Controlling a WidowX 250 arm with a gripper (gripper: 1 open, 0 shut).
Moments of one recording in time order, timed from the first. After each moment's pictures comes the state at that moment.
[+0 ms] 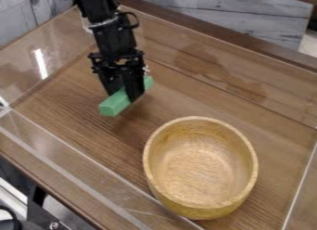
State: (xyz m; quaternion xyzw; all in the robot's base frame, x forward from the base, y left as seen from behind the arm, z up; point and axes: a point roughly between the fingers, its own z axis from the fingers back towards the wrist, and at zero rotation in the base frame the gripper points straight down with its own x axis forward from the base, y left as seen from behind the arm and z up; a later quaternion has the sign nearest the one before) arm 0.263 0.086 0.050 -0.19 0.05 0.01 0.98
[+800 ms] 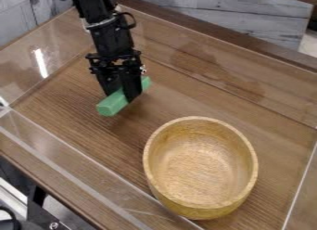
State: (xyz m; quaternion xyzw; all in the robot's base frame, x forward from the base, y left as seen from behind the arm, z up) arm 0.261 0.089 0.047 -0.20 0.06 0.02 0.98
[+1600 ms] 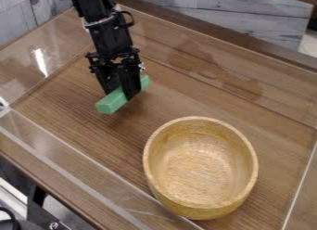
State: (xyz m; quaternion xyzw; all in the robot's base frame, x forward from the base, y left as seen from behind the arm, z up) arm 0.264 0.093 0.046 -0.21 0.07 0.02 0.98
